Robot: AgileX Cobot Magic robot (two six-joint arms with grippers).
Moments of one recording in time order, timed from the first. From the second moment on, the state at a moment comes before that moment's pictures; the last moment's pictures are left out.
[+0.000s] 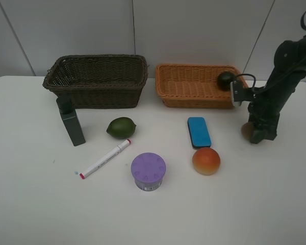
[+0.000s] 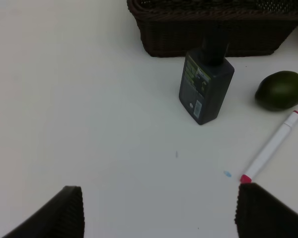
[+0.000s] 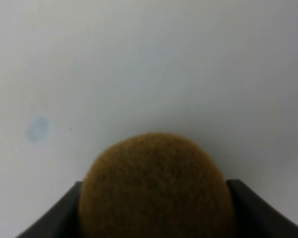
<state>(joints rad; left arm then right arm) 0.01 -0.01 -0.50 -0.05 1.06 0.01 0.02 2.02 -1.24 -0.06 0.86 -1.24</state>
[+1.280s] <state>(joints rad) 0.01 -0.01 -0.50 -0.05 1.06 0.01 0.02 2.08 -1.67 0.24 0.75 -0.05</state>
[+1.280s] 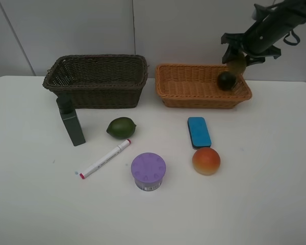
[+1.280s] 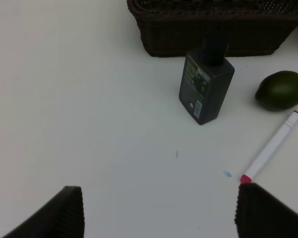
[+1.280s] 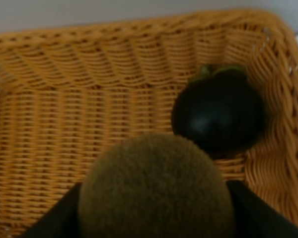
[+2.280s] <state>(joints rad) 0.01 -0.01 -0.50 -0.05 1.06 0.01 0.07 2.16 -1.67 0.11 0.76 -0.05</state>
